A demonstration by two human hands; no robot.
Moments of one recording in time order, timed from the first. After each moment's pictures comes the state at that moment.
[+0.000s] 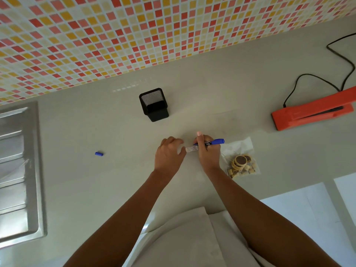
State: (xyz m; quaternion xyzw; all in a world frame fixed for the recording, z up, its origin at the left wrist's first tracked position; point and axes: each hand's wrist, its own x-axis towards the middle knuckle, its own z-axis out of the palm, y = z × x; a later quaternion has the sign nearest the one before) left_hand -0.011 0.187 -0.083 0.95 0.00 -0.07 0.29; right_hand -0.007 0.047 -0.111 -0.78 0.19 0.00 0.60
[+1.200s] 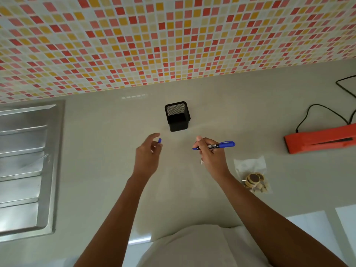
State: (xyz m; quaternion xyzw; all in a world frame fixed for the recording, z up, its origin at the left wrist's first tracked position) left_hand -0.005 0.299 -0.043 0.87 0.17 -0.01 0.46; right_hand 0.012 0.092 -0.032 -0.74 0.12 0.10 0.66
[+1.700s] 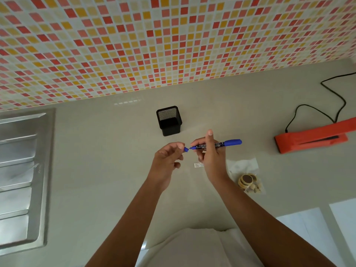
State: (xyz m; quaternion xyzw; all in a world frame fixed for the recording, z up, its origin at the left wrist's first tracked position) left_hand -0.006 0.227 0.001 0.57 0.24 -0.17 0.77; right_hand 0.011 0.089 0.007 -0.68 0.17 0.05 0.71
